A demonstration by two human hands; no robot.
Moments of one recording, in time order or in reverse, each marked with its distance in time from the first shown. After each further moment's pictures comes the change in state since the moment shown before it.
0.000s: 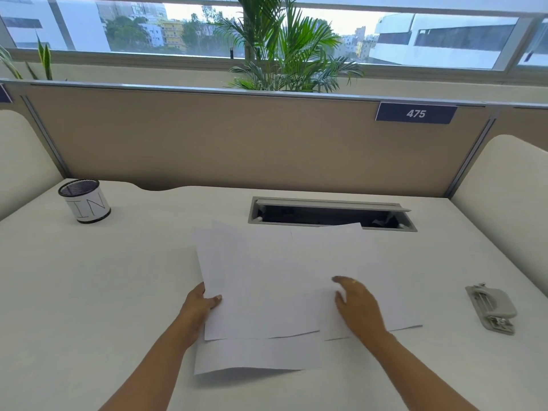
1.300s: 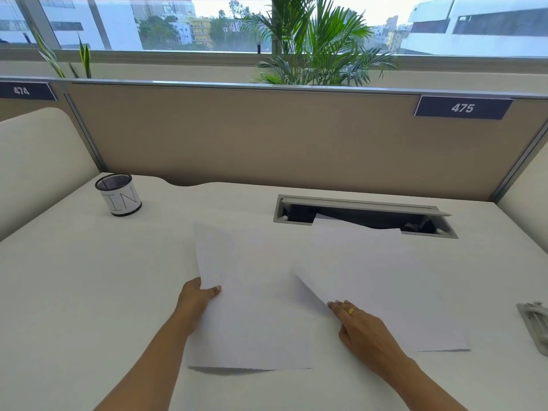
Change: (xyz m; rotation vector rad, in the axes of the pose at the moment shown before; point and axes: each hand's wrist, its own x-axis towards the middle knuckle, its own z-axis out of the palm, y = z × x) left_hand 0.013 0.012 -0.045 0.108 0.186 -0.038; right_hand -0.017 -0.026 0.020 -0.374 -0.091 -0.441
